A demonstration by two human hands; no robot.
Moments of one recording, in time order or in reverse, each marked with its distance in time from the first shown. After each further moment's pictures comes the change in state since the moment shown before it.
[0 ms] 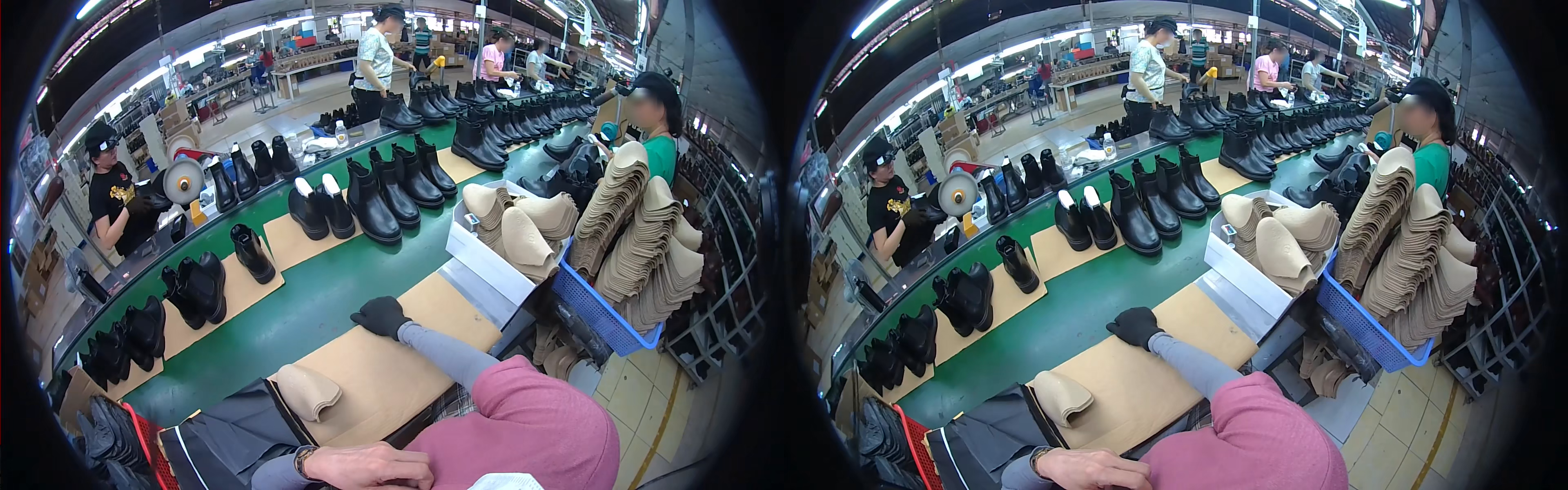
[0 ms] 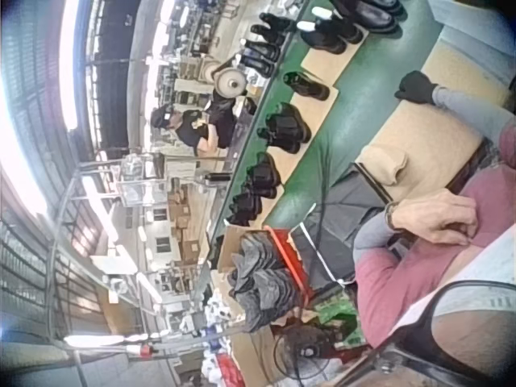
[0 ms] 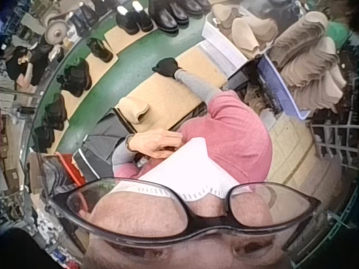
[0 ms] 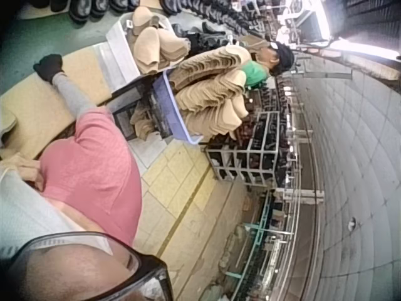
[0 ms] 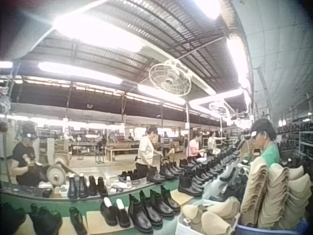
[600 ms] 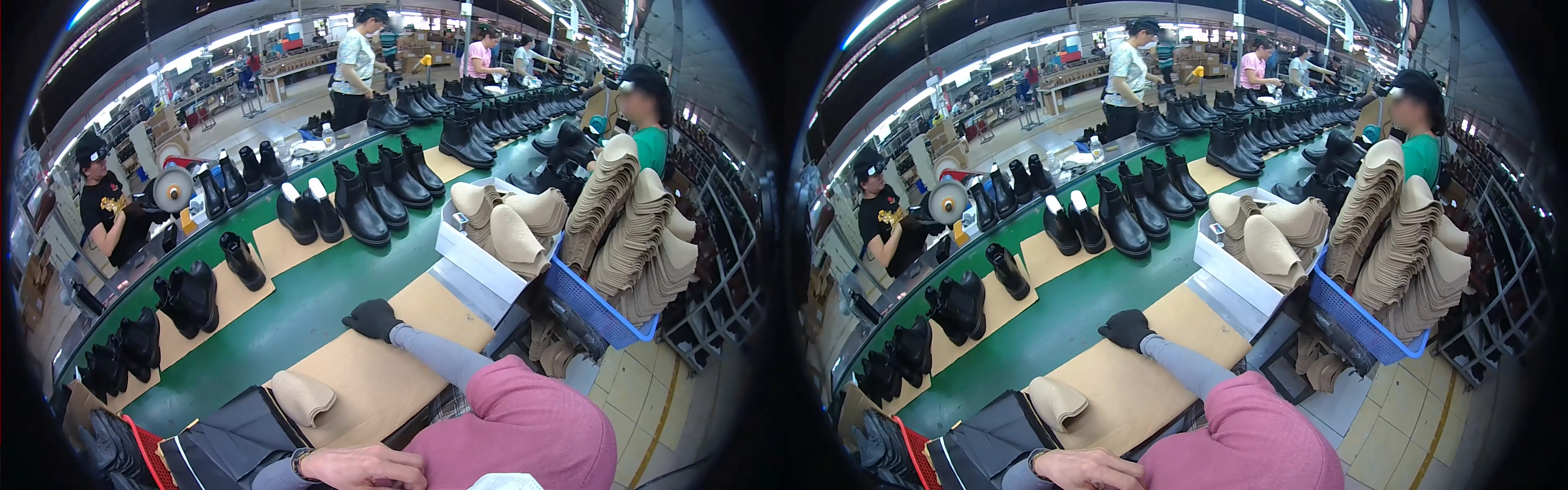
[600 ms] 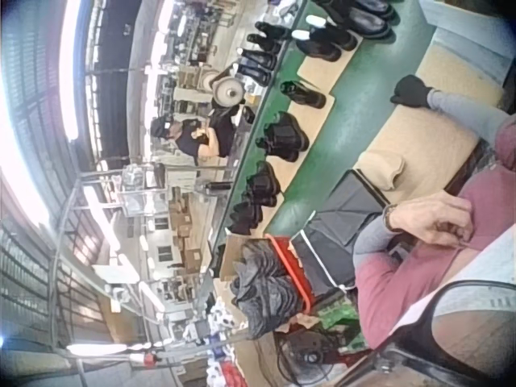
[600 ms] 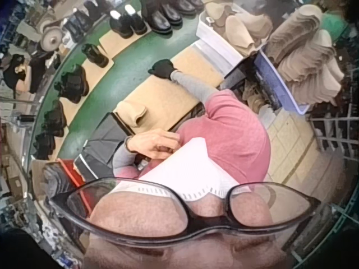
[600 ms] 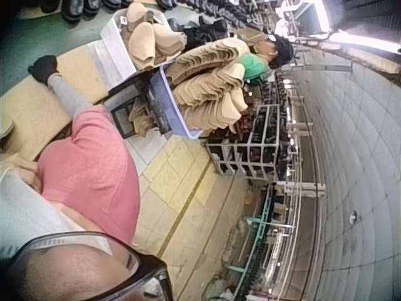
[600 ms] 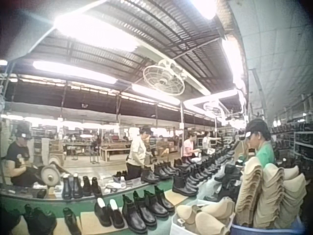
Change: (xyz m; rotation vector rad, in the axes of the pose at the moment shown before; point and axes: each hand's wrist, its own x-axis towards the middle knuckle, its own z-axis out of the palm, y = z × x) left_hand 0.001 -0.004 -0.005 -0.107 -0.034 -0.041; right_hand -0.004 -0.001 -0.005 0.011 -0.012 0.001
